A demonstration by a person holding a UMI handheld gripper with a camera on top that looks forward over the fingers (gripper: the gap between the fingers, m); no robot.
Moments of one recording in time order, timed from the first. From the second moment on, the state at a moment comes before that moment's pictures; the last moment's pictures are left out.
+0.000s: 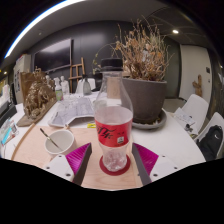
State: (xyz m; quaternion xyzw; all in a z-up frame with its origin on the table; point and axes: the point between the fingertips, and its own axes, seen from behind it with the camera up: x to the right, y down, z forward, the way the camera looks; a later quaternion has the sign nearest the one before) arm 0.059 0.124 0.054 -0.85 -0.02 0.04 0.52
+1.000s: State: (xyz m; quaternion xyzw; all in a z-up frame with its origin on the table) arm -0.084 -0.157 0.177 -0.90 -0.04 -0.03 0.44
